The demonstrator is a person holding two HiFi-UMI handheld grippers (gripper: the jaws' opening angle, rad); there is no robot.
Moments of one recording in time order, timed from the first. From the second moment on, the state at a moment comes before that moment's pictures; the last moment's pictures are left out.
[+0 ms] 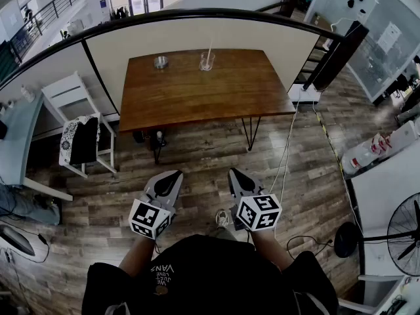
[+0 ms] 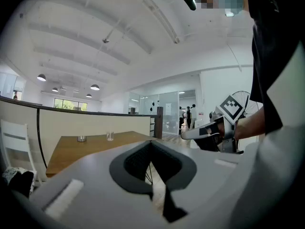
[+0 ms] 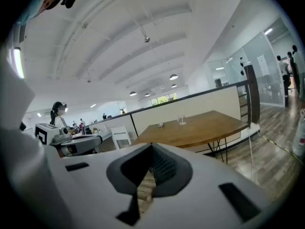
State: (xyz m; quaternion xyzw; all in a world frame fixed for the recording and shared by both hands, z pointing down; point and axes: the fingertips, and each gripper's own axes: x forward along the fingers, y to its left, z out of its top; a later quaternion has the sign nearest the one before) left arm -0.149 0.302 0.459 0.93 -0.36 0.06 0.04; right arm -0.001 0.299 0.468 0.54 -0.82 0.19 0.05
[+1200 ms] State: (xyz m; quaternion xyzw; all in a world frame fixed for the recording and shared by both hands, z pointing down) left arm -0.021 0.182 0.485 0.89 -0.44 0.04 0.11; right arm 0.124 0.162 0.496 0.44 -0.87 0.22 0.07
